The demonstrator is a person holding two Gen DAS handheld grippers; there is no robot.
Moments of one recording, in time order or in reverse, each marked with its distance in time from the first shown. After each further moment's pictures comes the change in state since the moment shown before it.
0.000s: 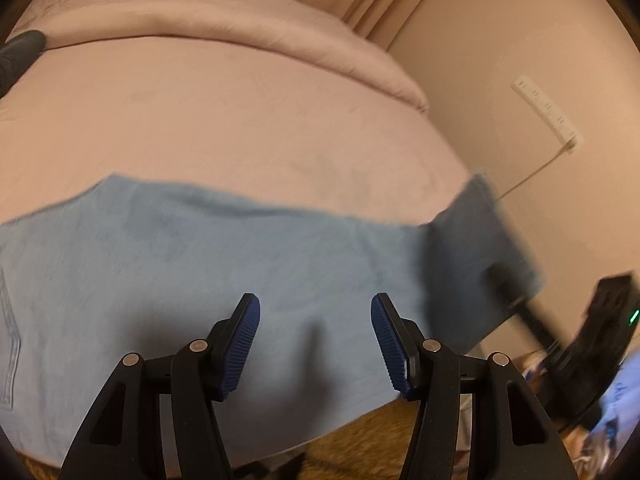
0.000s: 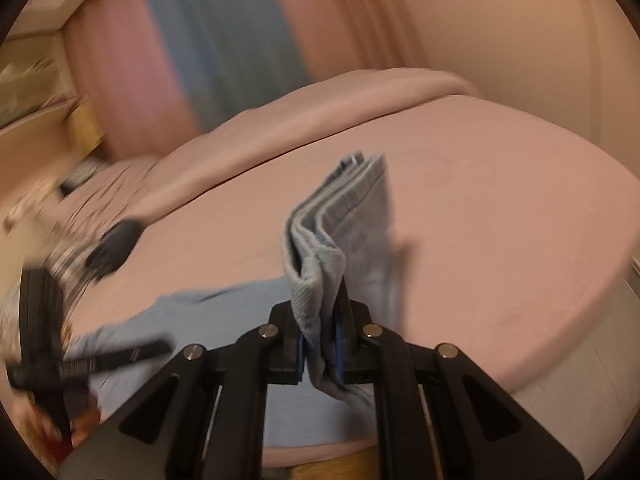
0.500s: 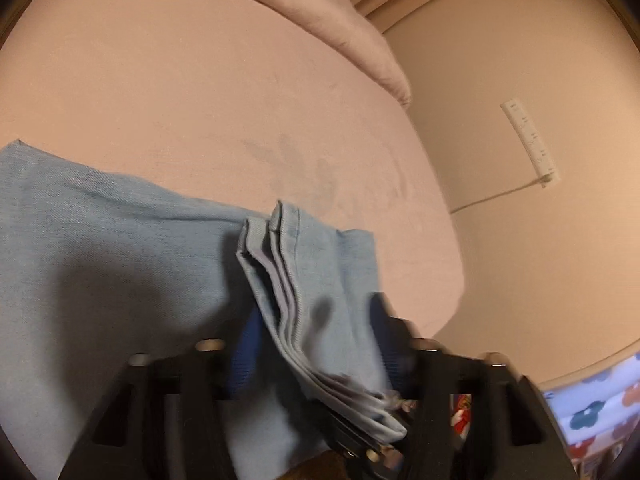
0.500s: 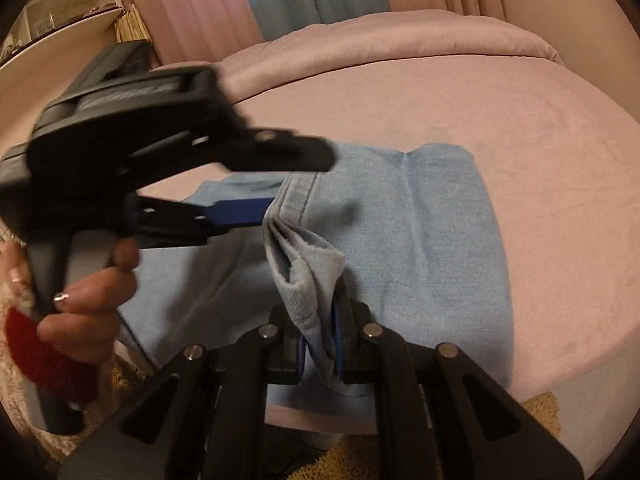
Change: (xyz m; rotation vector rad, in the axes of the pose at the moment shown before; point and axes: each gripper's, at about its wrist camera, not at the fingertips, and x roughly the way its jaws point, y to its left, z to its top) left arm 0.063 0.012 0.029 -0.155 0.149 -0.169; right arm 0.063 0.062 -0.047 -0.161 0.260 0.120
